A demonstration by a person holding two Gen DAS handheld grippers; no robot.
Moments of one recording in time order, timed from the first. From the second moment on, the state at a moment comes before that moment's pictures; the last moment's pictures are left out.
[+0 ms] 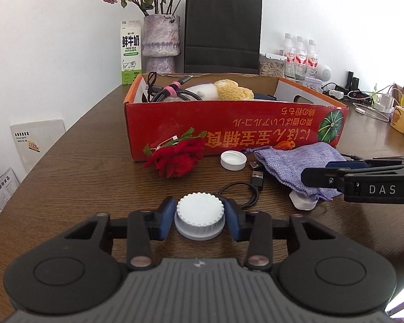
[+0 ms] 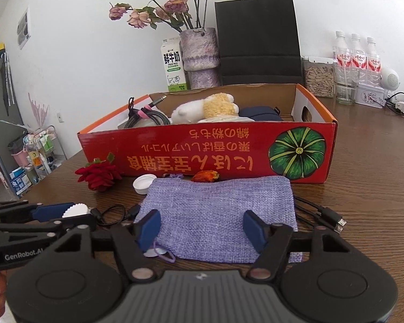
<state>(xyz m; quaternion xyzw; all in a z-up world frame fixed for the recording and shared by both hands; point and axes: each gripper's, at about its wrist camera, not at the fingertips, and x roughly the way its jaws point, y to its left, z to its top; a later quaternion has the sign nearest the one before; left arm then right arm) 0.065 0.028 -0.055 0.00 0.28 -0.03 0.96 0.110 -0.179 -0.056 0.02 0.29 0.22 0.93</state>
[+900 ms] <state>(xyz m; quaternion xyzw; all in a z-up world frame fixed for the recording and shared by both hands) 0.060 0.043 -0.058 -0.01 0.27 -0.01 0.96 0.123 -0.147 -0.056 -0.03 0.31 0.19 0.93</state>
